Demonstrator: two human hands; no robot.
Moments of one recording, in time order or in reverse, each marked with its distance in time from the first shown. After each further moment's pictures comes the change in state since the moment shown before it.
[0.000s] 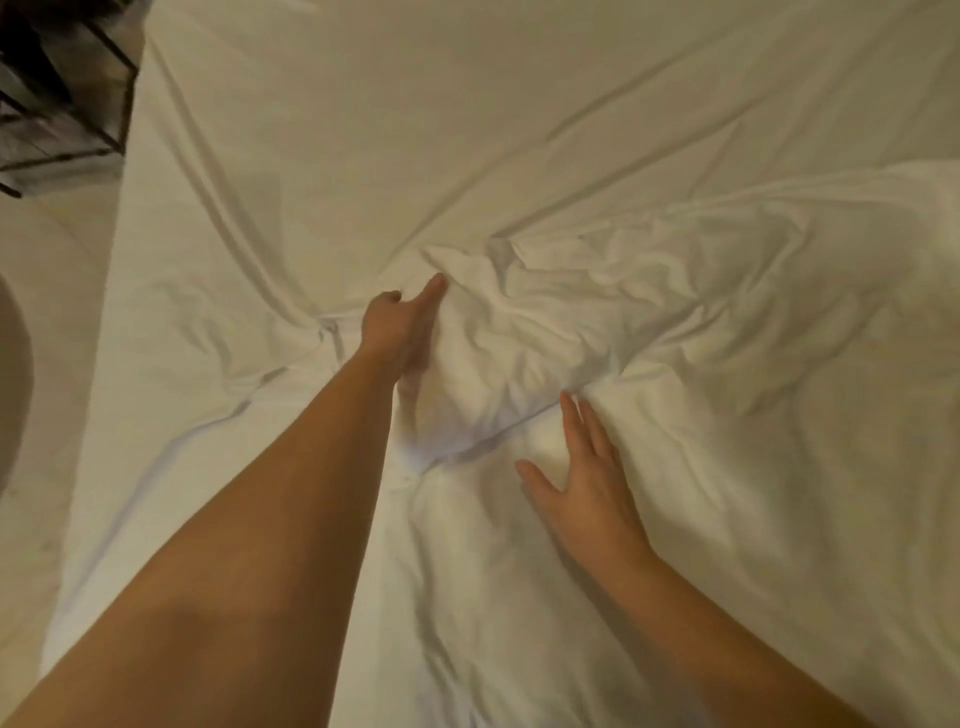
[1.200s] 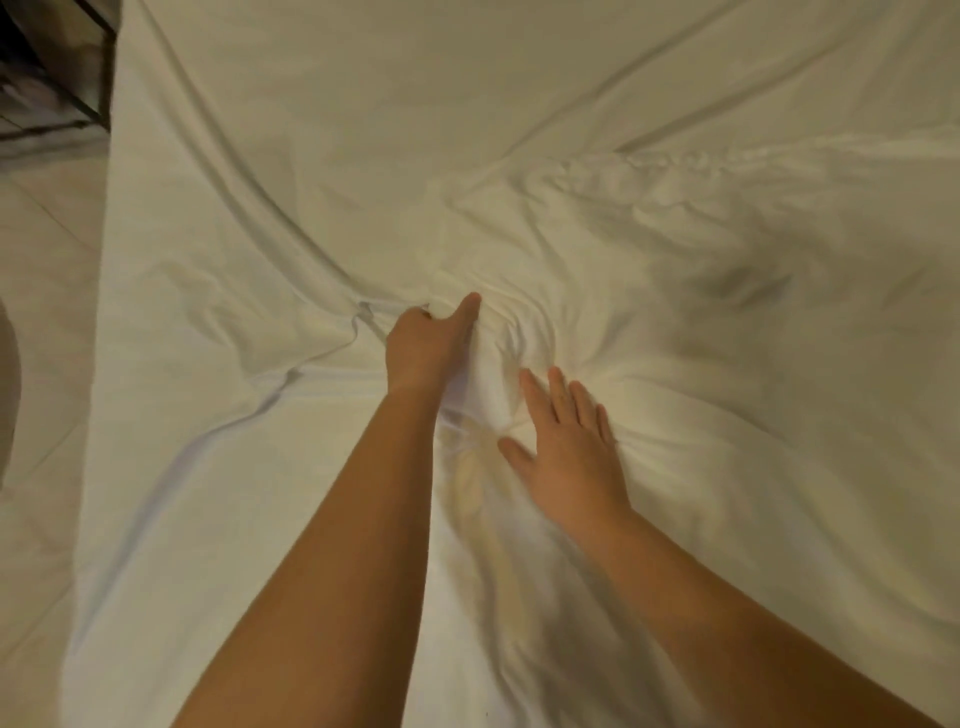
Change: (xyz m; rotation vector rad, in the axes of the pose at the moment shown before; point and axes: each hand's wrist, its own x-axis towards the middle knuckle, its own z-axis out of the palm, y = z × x) left_hand 0.011 -0.042 -0.018 0.278 -0.017 0.051; right_hand 0.049 -0.043 0.088 -0.436 -0.001 -0.121
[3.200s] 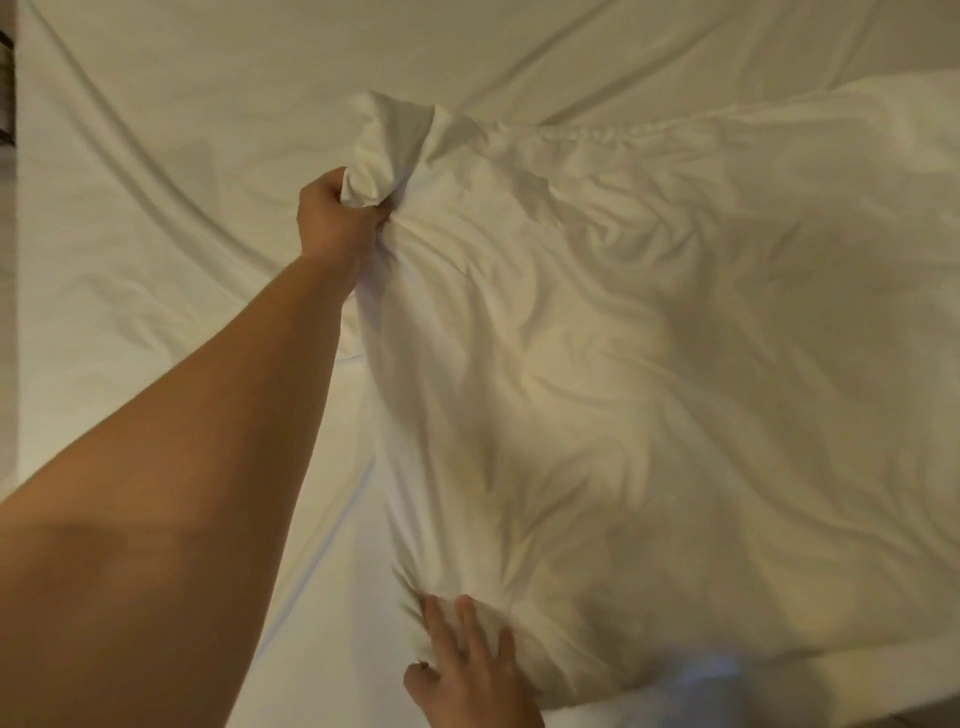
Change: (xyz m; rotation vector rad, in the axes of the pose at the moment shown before) left_hand 0.036 0.076 -0.024 -0.315 0.081 0.427; right_hand -0.188 -0.023 0.160 0.310 0.014 0.092
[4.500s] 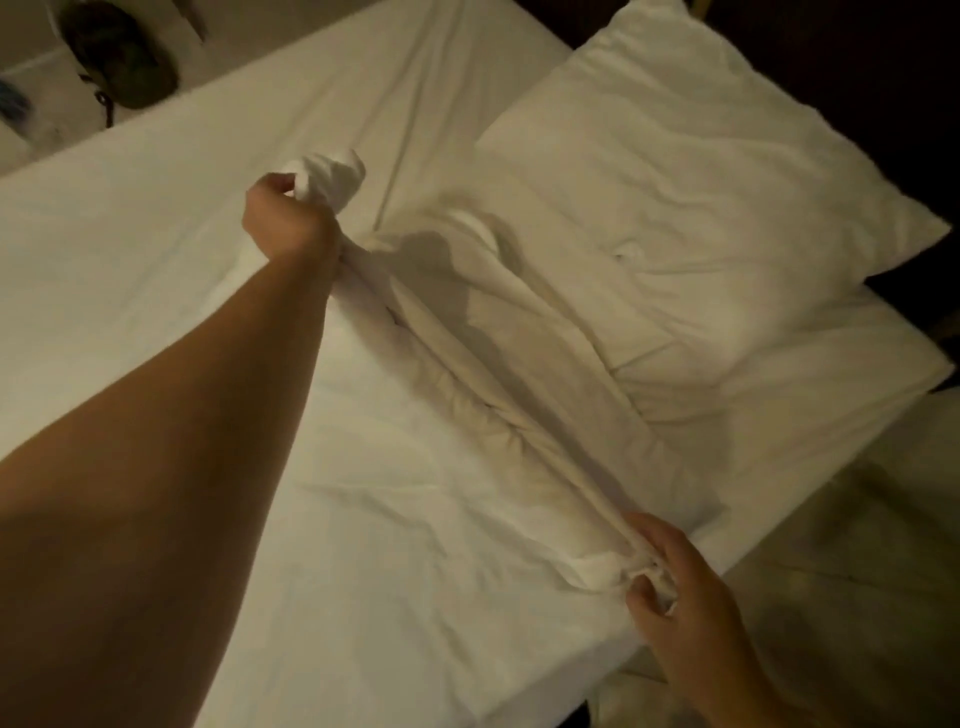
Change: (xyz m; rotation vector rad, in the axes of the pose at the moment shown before) left_hand -0.208 0.374 0.542 0.046 0.125 0.085; right_hand -0.125 0.435 -0.571 0.390 0.542 0.355
